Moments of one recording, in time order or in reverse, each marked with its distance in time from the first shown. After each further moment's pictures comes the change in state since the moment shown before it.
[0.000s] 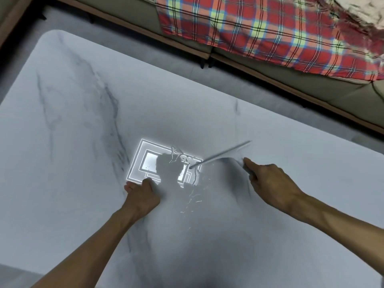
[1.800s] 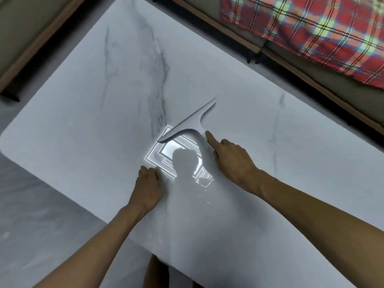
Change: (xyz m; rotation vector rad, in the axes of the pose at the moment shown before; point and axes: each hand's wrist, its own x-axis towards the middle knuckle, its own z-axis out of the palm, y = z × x) left_hand -0.052 -0.091 0.047 -0.190 0.266 0.136; right_hand 0.042 -0.134 0.059 -0.147 0.079 -0.399
